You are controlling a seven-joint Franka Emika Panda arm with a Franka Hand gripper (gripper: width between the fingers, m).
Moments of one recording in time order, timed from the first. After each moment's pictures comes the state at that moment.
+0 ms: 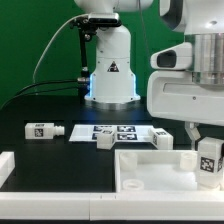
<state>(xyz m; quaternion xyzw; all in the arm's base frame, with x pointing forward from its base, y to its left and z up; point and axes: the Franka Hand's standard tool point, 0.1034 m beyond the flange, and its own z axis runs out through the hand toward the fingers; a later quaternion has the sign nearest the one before) 0.638 0.113 0.079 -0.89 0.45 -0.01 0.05</state>
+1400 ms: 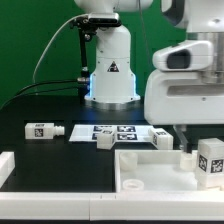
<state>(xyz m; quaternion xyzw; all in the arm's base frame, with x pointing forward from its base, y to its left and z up) 0.639 0.123 0.081 -1.00 -0.01 -0.03 0.02</state>
